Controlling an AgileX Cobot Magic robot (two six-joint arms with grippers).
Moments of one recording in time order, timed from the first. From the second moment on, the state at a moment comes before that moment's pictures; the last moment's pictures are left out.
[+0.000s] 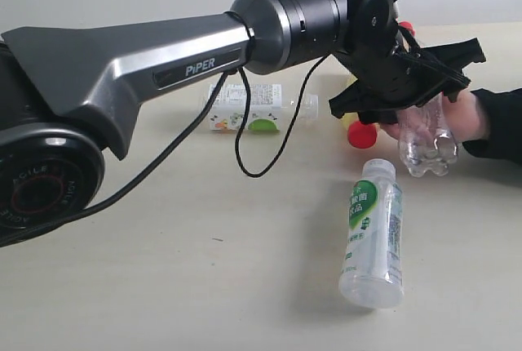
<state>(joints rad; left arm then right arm) -0.92 2.44 -2.17 -0.22 0.67 -0.77 0.06 0.01 -0.01 -0.08 0.31 0.09</state>
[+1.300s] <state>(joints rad) -0.87 2.17 -2.17 -0.22 1.11 -0.15 0.06 0.01 -0.01 -0.08 0.31 0.09</state>
